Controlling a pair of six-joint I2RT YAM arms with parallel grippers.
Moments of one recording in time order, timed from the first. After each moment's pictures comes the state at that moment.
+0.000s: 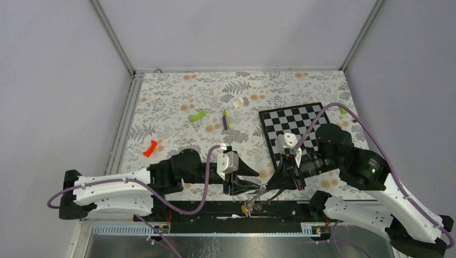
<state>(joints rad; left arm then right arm) -1.37 0.94 0.82 0.12 0.23 -0.08 0.92 0.77 1.19 -0.88 -0.80 -0.02</state>
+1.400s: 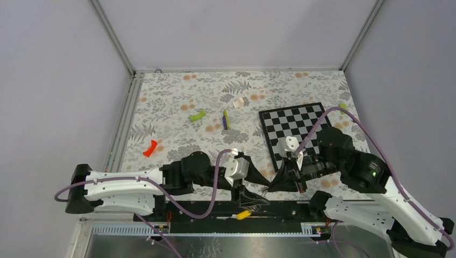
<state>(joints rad) -1.42 1.05 0.86 0.27 0.36 -0.15 0.92 0.73 1.14 -0.88 -0.79 -0.02</state>
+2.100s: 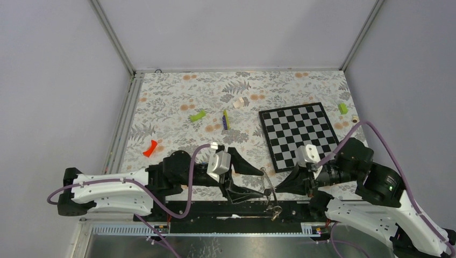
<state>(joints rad) -1.43 0.94 0.86 0.26 0.25 -0.15 0.92 0.59 1.10 -0.84 -0.75 -0.07</state>
